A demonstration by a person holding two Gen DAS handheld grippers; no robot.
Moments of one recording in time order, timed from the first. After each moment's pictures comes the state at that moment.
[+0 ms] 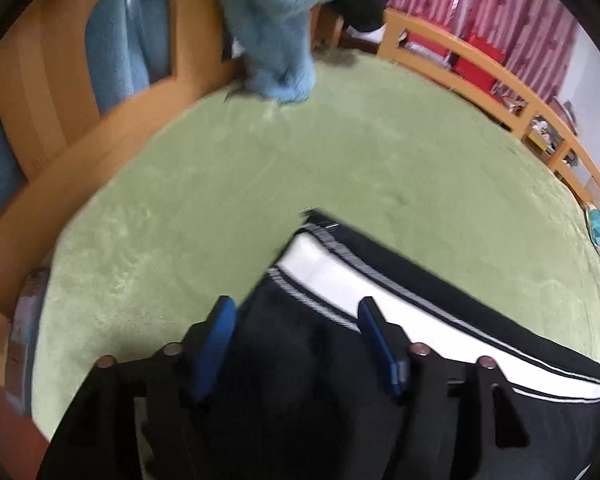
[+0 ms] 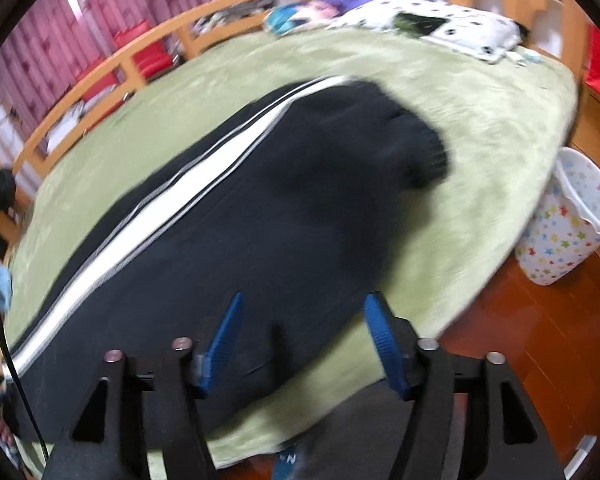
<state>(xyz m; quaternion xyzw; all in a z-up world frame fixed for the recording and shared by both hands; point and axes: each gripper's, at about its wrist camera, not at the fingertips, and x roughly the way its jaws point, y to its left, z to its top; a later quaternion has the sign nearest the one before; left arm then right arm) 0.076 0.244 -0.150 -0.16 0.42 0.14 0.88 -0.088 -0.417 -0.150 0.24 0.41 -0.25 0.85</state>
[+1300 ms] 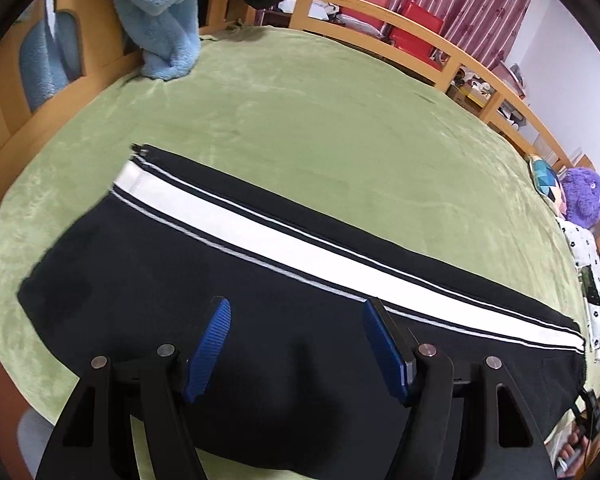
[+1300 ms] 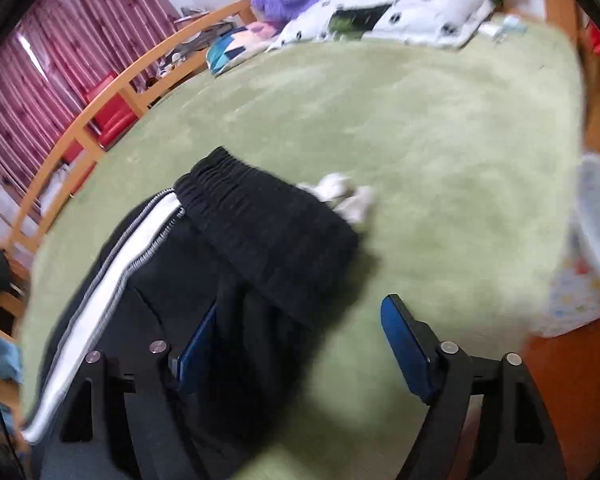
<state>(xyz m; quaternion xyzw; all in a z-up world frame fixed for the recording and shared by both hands) 0.042 0.087 -0.132 -0.16 0.46 0.05 0.87 -0.050 -0.620 -0.185 0.29 0.37 -0.24 0.85</state>
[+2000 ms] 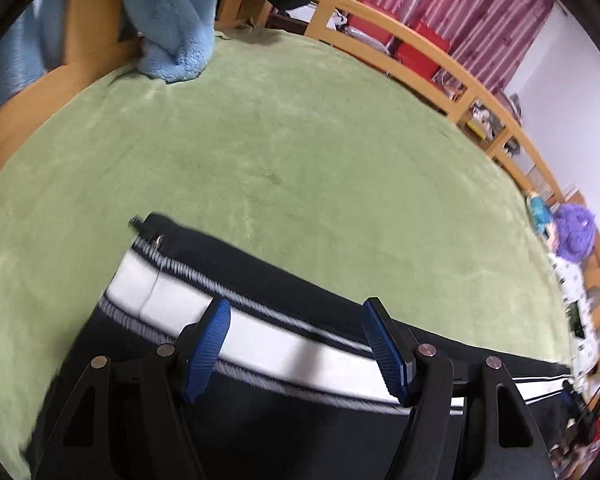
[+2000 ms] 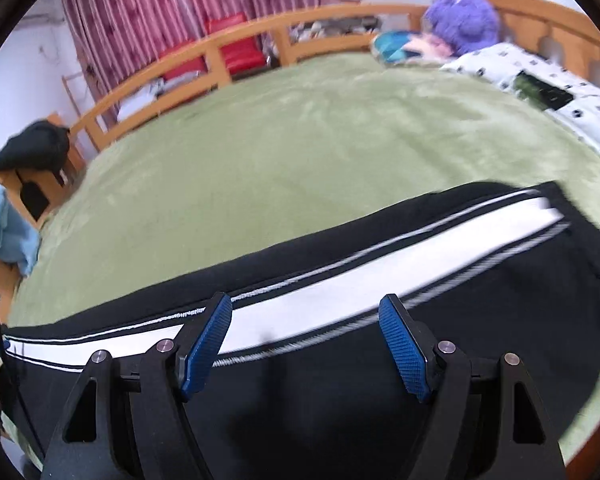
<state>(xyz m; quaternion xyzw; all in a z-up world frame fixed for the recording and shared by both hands) 0.144 0.187 -0.179 -0.20 0.44 0.02 0.88 0.078 -0.403 -0.163 0.15 0.40 -0.09 0.90</state>
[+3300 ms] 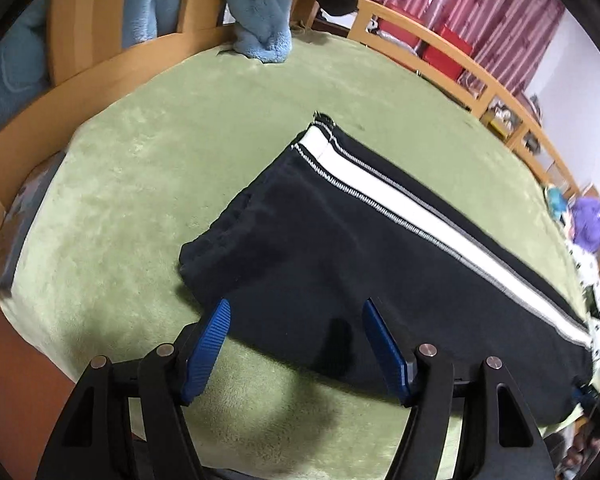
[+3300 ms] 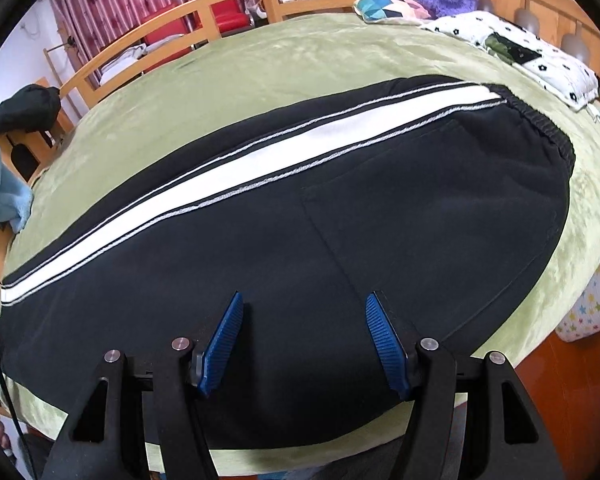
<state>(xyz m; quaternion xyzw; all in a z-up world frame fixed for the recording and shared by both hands) -0.022 0.239 -0.181 -0.21 0.44 0.06 0.87 -0.025 -0.340 -0.171 0.15 0.46 -0.13 0.86</state>
